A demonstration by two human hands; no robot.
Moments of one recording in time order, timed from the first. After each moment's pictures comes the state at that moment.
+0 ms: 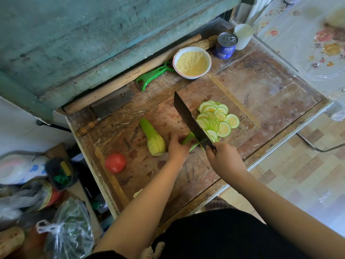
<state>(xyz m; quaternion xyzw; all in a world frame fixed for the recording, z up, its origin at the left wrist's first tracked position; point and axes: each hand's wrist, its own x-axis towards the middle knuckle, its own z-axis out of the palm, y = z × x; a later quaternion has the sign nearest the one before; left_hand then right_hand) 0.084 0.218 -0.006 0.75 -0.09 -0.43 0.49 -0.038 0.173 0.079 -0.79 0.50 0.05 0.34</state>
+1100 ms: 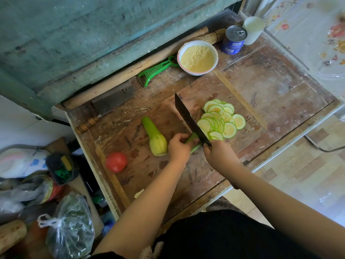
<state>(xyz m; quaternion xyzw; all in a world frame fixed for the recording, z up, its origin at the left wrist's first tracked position) 0.092 0.212 -0.017 0.79 -0.08 -0.38 0.47 -0.012 0.155 0.053 -0.78 0.50 0.12 0.36</state>
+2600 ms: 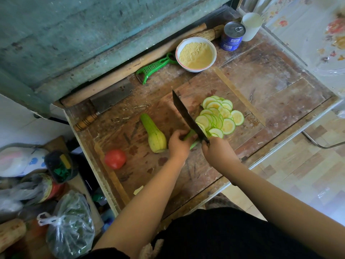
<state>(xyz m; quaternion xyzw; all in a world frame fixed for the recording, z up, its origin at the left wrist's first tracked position) 0.087 0.214 -0.018 0.76 -0.08 -0.39 0.51 -0.012 0.162 0.054 -0.78 0.51 0.12 0.35</state>
